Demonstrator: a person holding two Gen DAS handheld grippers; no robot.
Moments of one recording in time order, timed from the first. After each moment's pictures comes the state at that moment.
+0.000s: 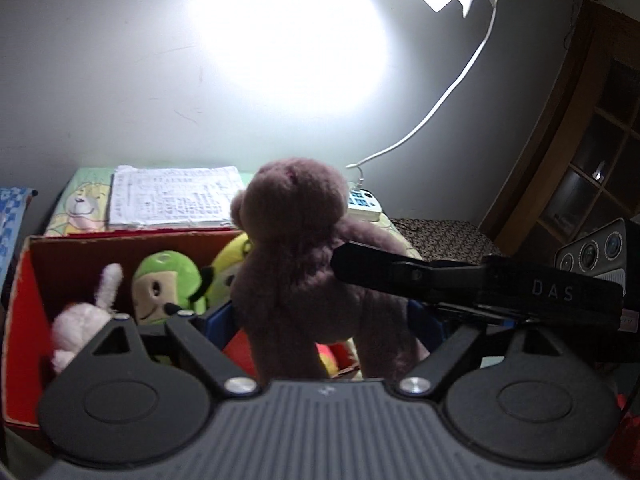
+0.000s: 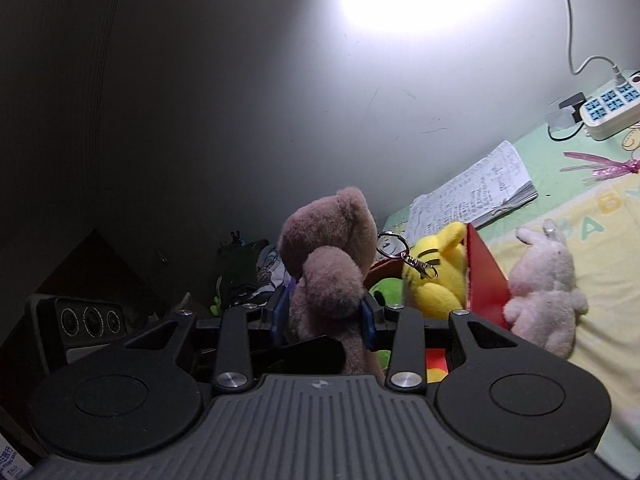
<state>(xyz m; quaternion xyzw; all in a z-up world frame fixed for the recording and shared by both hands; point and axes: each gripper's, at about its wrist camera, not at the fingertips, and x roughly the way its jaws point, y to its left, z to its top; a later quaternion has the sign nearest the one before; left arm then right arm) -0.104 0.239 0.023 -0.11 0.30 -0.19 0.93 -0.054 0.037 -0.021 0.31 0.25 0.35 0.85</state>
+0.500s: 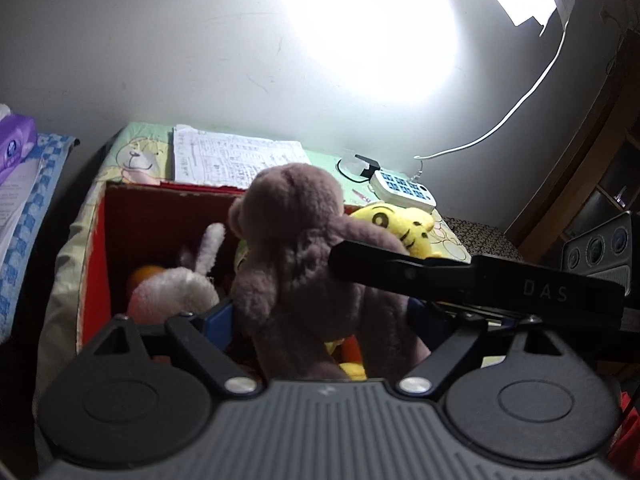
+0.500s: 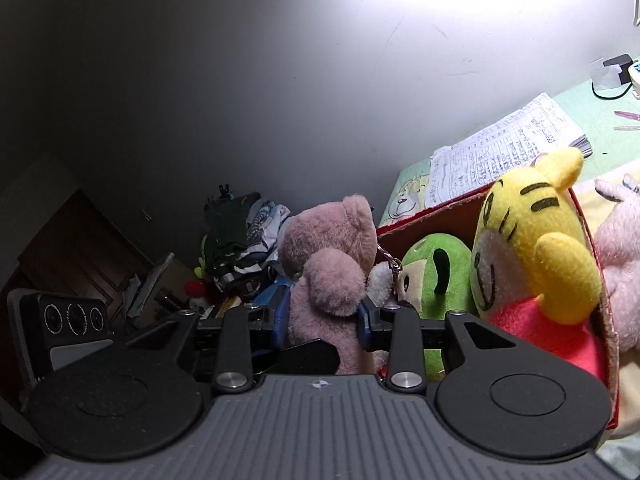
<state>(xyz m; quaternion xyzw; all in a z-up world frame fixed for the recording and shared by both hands) -0.074 0.331 -0.030 -0.16 0.33 -0.17 0.91 -0.015 0.125 -0.052 0.26 0.31 0.35 0.85</state>
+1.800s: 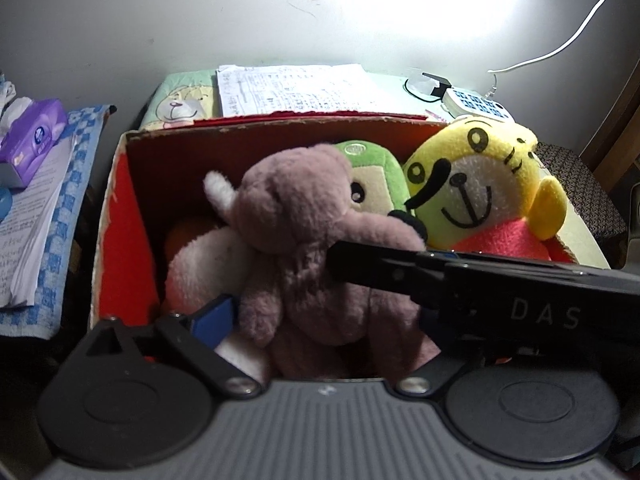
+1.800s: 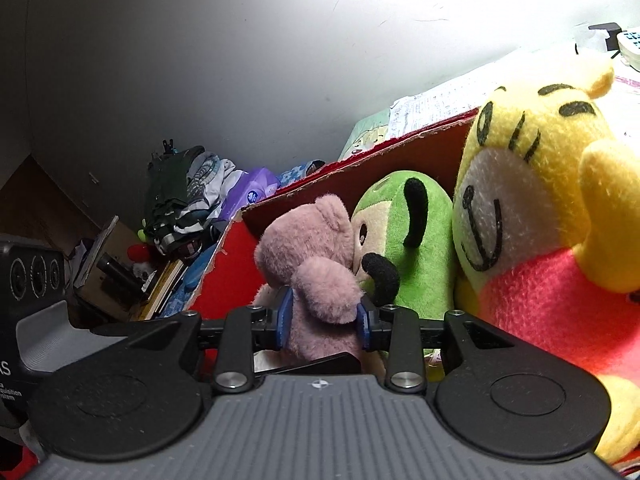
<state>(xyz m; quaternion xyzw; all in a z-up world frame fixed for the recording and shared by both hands) -0.032 0.317 -0.070 -0.06 0.44 -0.09 0.89 0.004 0.153 -0.083 0.22 0.36 0.30 0.85</state>
